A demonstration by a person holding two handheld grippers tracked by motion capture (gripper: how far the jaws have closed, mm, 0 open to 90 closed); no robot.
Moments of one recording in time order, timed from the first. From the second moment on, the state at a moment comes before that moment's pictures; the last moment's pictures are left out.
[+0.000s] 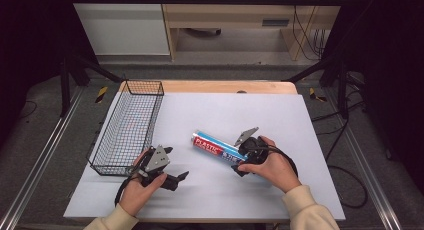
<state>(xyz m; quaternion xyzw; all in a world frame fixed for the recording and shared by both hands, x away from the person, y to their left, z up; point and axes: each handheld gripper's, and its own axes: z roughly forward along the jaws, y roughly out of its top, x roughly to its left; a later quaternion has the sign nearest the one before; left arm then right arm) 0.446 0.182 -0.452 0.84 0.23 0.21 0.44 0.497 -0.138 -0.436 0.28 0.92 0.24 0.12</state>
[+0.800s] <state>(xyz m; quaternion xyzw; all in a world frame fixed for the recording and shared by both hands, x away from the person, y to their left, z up) 0.465 0.161 -0.406 0.87 0.13 0.25 0.40 0.502 -0.137 -0.433 0.23 0.94 0.19 0.17</state>
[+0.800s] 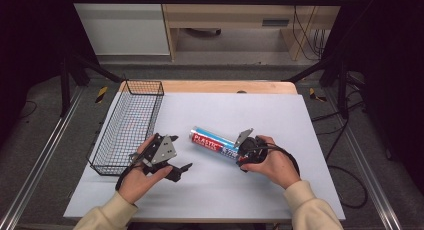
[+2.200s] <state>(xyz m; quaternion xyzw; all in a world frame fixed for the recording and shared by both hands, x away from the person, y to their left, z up) 0.517 0.089 -0.347 0.93 -0.07 0.31 0.19 0.503 -0.089 -0.316 0.07 0.96 0.16 0.22</state>
